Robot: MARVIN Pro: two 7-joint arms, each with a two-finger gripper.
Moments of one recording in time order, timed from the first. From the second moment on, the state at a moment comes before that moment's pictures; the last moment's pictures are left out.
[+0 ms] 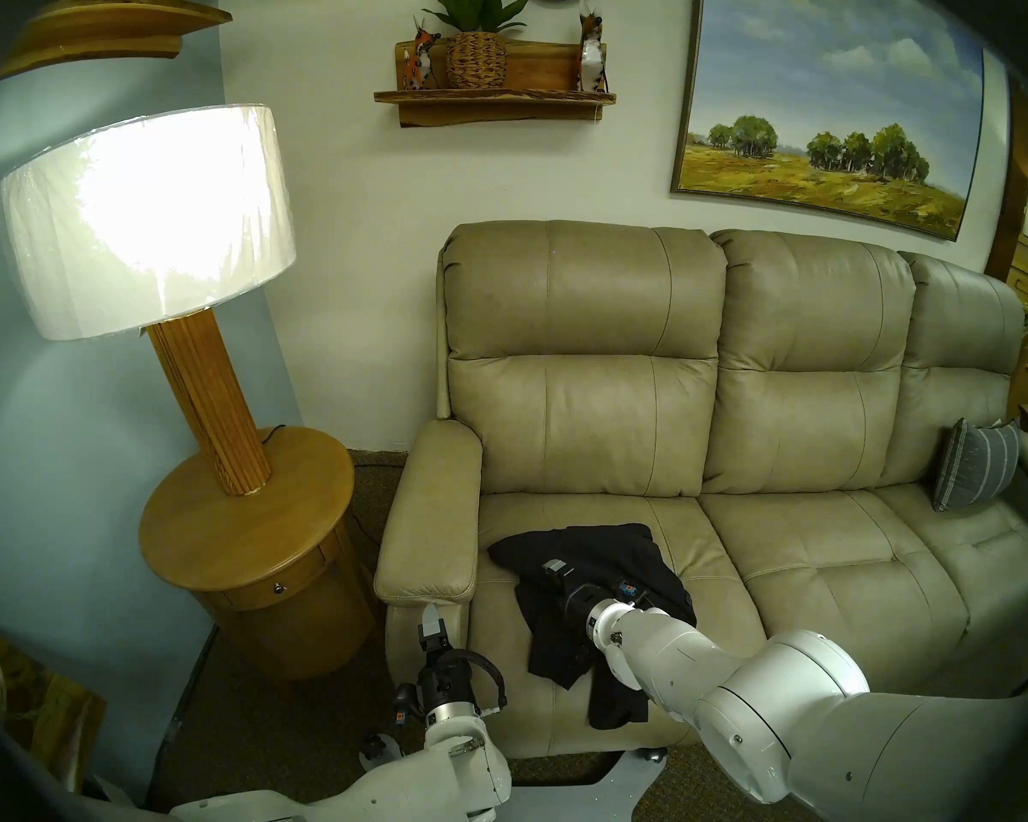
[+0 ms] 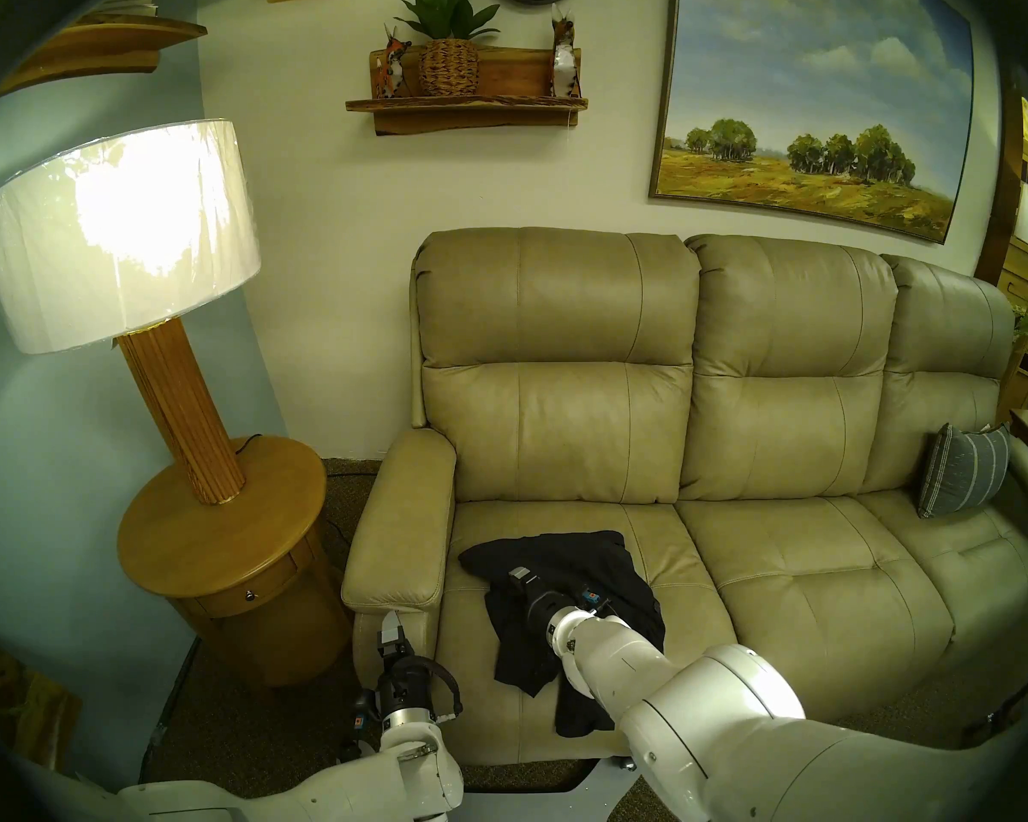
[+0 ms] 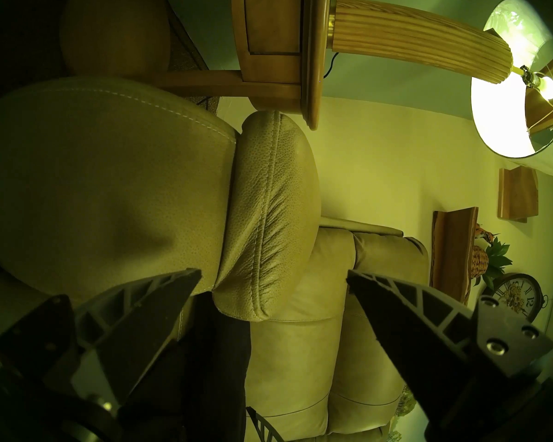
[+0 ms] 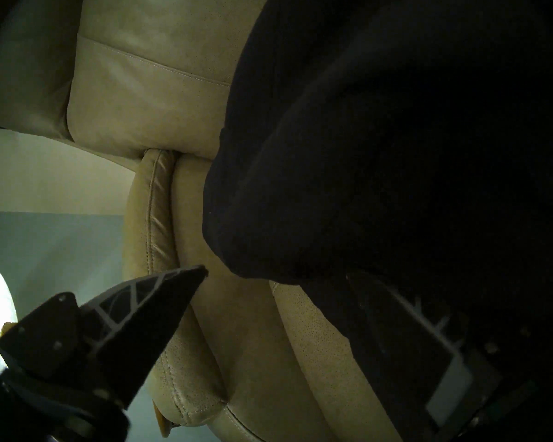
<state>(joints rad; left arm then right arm) 1.42 -1.46 -0.54 -0.72 -2.88 -0.53 -1.06 -0.97 -1.59 1.07 -0.09 1.50 0.16 0.41</state>
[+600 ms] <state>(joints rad) 1.42 -1.46 -0.54 -0.72 -2.88 -0.53 -1.05 -0.96 -1.64 1.12 -0.10 1.52 0.11 0.30</state>
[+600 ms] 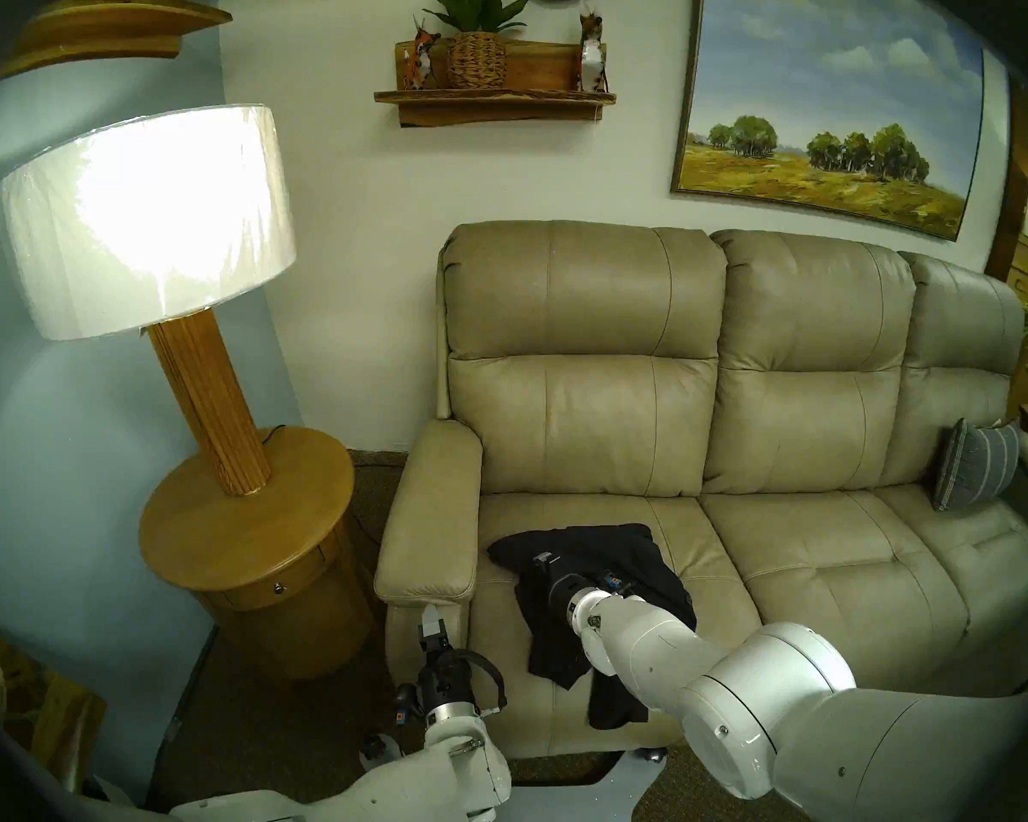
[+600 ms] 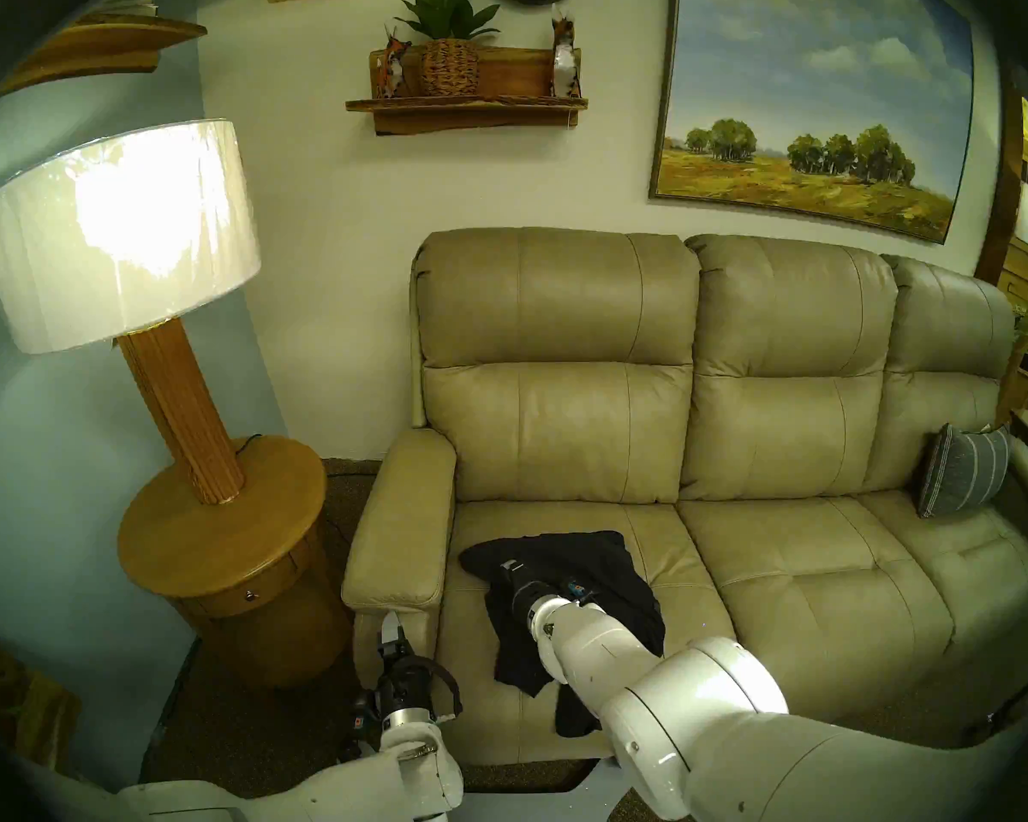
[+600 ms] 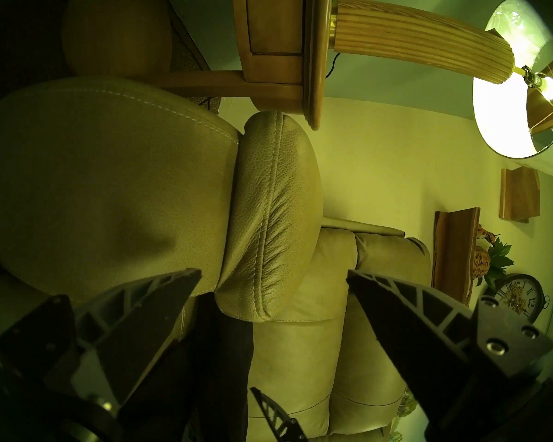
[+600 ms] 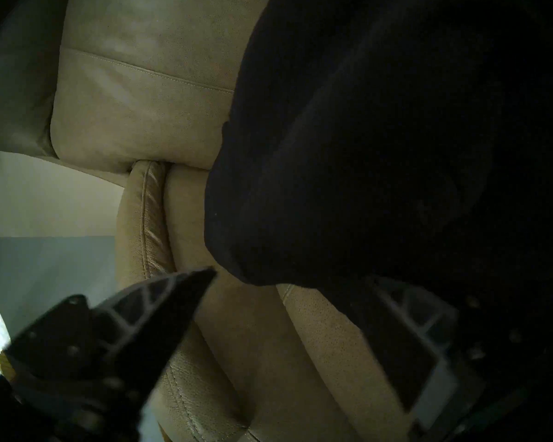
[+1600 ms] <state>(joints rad) 1.42 -1.46 -0.54 -0.72 -2.88 -0.53 -1.05 -1.09 -1.58 1.03 -0.16 1.41 0.13 0.47</state>
